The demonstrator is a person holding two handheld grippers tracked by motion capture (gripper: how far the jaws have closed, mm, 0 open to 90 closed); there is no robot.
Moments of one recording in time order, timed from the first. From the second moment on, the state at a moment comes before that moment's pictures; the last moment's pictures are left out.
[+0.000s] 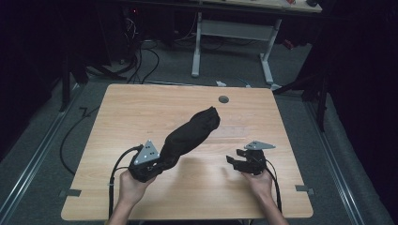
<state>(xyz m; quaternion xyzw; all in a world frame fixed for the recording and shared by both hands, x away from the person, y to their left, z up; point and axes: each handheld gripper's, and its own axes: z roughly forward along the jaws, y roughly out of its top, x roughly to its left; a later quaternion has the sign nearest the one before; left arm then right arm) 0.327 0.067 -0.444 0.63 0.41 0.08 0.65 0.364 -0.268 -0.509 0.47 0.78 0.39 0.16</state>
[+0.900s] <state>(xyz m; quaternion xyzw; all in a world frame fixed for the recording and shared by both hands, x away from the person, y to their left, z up) 0.377 0.061 -0.416 0.55 0.45 0.09 0.69 0.358 -0.265 -0.531 0.47 0.79 0.34 0.21</state>
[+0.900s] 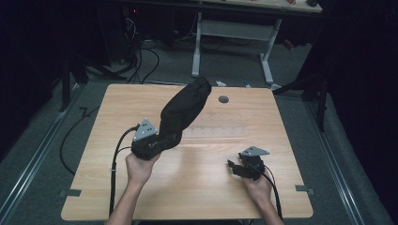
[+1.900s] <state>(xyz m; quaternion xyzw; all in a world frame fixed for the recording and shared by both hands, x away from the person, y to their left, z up) 0.431 0.048 -0.416 0.53 0.47 0.10 0.70 0.357 -0.265 -0.531 0.47 0.79 0.34 0.21</state>
